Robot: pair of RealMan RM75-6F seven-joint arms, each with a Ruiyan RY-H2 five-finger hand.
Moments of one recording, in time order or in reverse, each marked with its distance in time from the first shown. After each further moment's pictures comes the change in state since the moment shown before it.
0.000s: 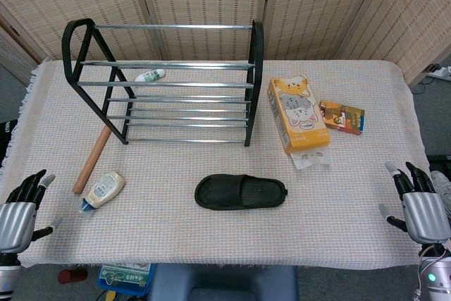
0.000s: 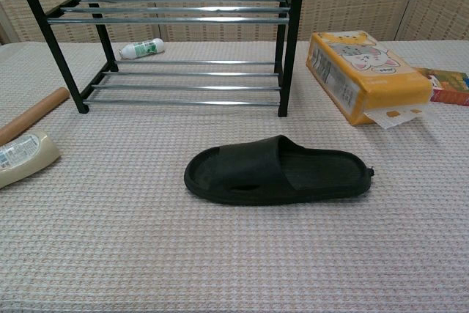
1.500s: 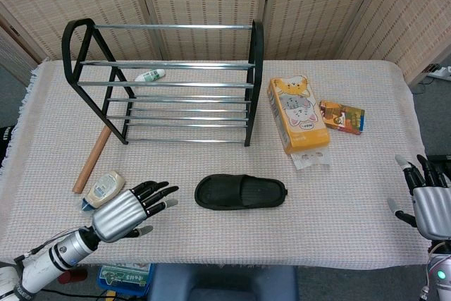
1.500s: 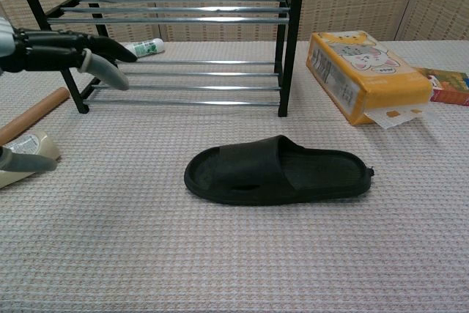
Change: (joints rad) left arm -0.445 0.011 0.031 -0.071 0.519 -0.293 -0.145; right arm 0.003 0.055 0.026 -0.034 0.007 0.019 0.003
